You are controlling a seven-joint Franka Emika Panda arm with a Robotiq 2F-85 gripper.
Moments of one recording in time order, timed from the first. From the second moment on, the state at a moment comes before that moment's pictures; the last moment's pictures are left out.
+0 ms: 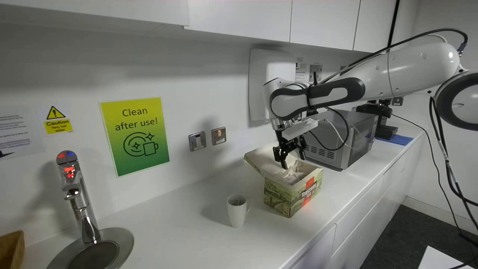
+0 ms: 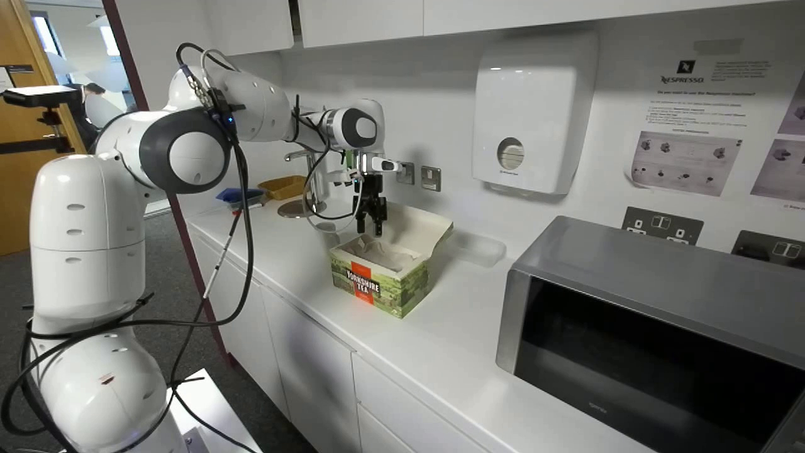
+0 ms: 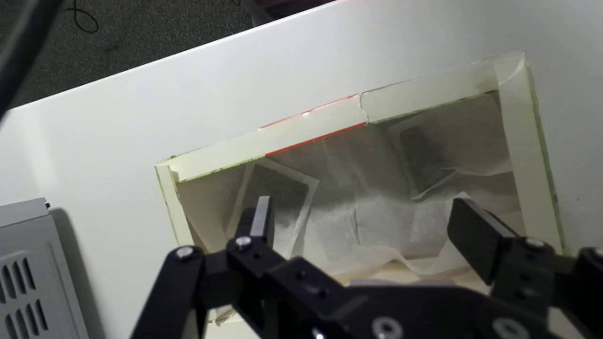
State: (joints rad) arm 0.13 0.29 0.02 -1.56 -0.16 1.58 0.40
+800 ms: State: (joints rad) arm 0.14 0.33 0.02 -1.53 -0.16 1.58 0.41
